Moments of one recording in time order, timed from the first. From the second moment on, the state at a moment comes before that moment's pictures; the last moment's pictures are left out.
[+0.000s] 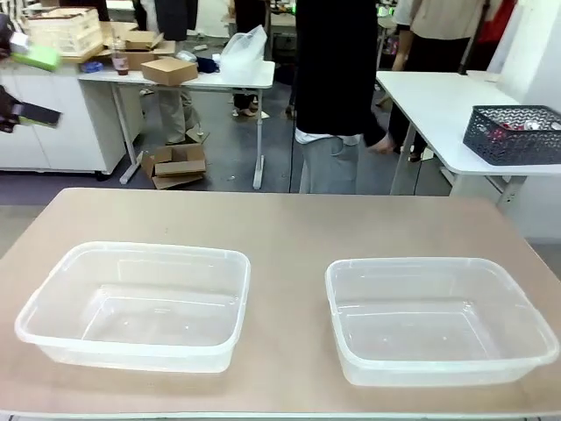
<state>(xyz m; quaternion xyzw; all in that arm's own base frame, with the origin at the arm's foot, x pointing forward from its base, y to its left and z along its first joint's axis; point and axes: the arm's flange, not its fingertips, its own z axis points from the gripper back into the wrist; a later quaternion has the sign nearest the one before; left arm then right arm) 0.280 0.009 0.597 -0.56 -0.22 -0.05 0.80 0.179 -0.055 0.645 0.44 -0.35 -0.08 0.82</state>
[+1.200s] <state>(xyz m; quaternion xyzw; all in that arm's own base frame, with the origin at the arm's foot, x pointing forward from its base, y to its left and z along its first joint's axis) 0.314 0.018 0.580 -0.58 -0.23 0.13 0.77 0.220 -0.163 0.585 0.57 -0.34 -0.22 0.71</state>
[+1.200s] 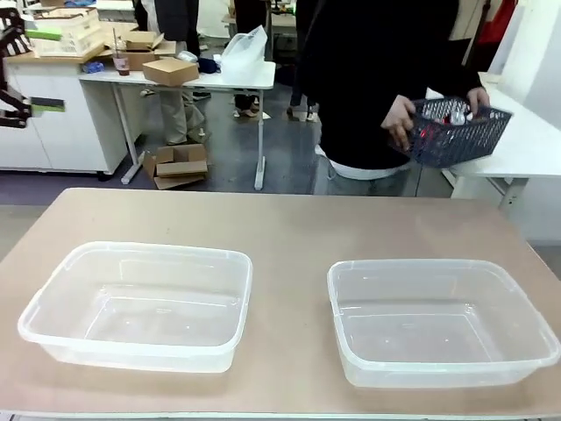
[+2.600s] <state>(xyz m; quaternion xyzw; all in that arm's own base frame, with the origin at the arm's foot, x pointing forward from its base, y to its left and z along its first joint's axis) 0.314 0.017 0.580 -0.58 -0.23 0.13 0.77 0.222 -0.159 0.584 0.57 -0.33 -0.23 0.72</state>
